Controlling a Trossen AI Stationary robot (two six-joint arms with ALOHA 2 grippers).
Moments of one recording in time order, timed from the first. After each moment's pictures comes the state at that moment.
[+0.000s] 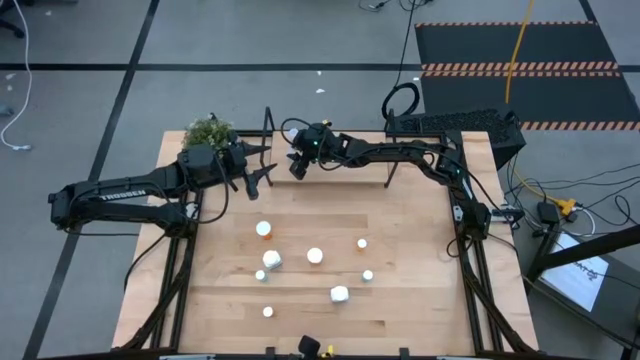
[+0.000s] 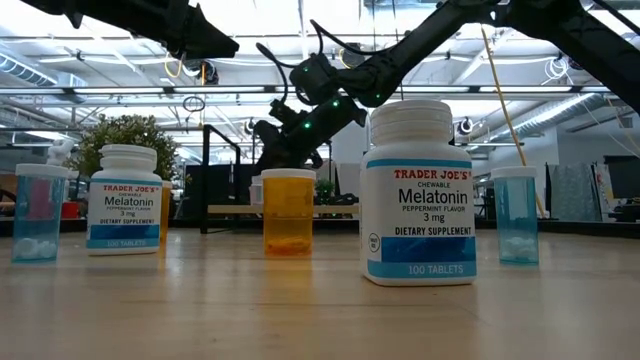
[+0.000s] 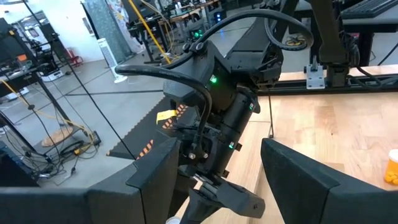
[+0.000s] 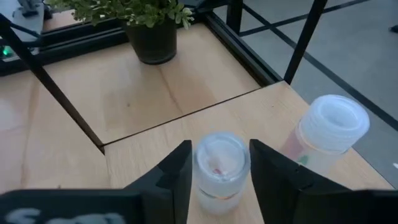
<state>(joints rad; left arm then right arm) 0.28 0.84 0.64 0.06 -0.14 0.24 -0.39 2.19 1.59 0.07 0.00 0.06</state>
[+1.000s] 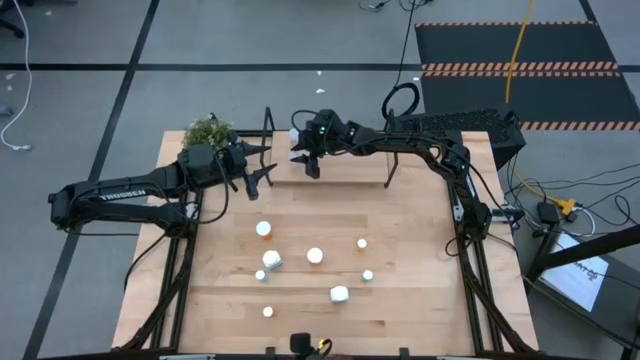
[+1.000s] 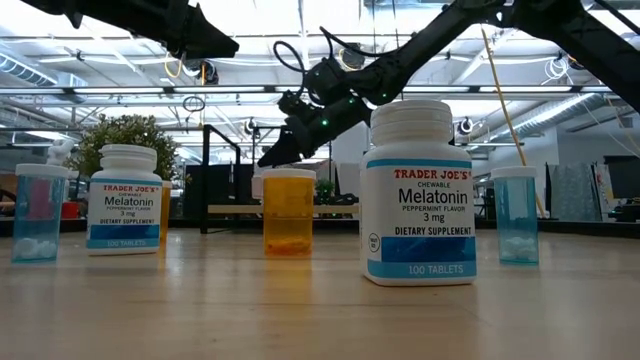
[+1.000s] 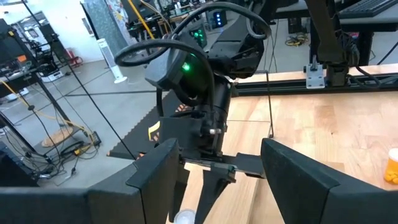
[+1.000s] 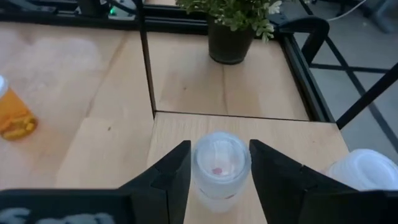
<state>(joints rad) 0.28 0.84 0.64 0.06 -0.14 0.24 -0.47 2.15 1.59 0.02 -0.40 -0.31</state>
